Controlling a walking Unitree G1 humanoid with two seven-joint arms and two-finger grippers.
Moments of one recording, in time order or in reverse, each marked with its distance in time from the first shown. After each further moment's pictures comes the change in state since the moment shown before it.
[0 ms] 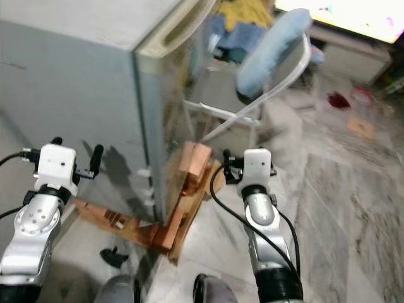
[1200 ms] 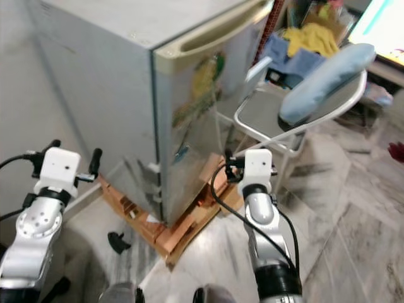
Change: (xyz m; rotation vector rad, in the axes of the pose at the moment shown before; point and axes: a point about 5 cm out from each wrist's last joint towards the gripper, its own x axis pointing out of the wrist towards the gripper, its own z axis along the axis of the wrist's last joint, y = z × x) left arm 0.007 0.005 0.004 0.086 0.002 0.078; right arm 0.004 0.004 -0.001 0.005 -0.024 -0.005
